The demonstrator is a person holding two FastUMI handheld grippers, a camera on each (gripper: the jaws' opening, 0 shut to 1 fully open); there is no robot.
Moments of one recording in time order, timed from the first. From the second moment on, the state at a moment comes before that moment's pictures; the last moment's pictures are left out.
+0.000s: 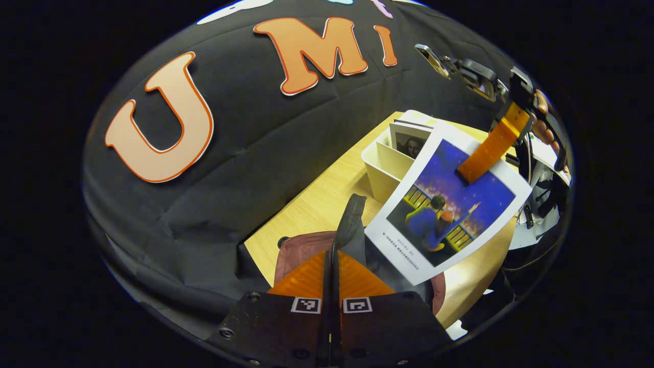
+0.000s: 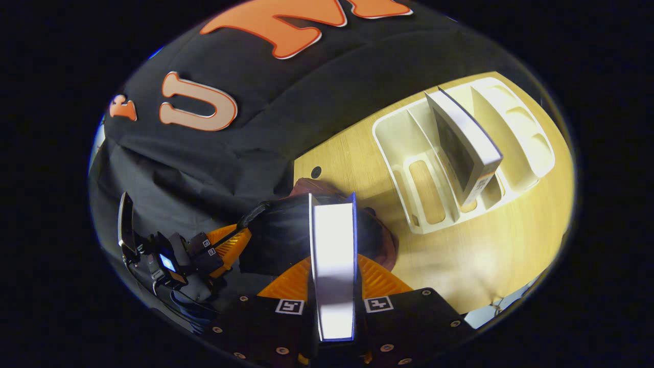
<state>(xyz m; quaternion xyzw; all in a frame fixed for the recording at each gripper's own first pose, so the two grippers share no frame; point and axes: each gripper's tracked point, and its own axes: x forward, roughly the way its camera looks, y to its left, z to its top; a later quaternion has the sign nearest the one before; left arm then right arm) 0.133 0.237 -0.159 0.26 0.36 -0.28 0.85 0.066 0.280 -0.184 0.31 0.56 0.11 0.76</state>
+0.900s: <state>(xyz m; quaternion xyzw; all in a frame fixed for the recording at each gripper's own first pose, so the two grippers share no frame) 0.108 0.214 -0.161 0.23 0.36 -0.30 0.85 0.061 0.377 -0.286 0.45 0.56 0.06 0.69</state>
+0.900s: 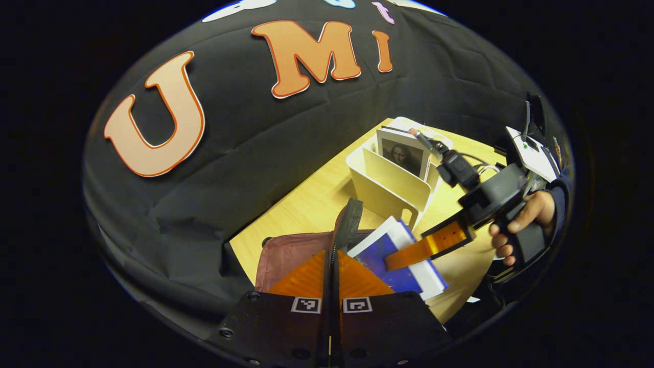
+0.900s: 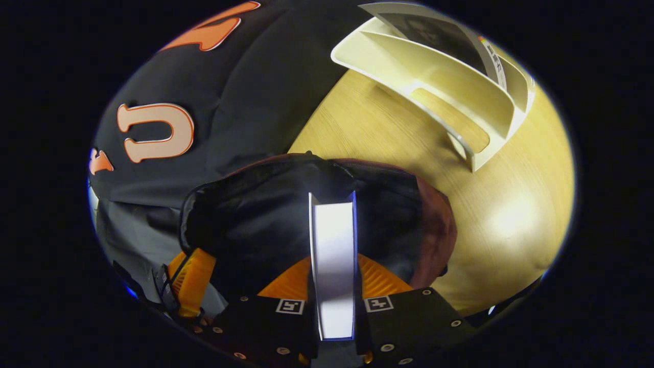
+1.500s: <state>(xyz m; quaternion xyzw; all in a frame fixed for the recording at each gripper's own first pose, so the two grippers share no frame) 0.091 0.192 -0.159 0.22 0.35 -0.34 0.84 0.080 0.432 -0.333 0.52 0.53 0.05 0.67</state>
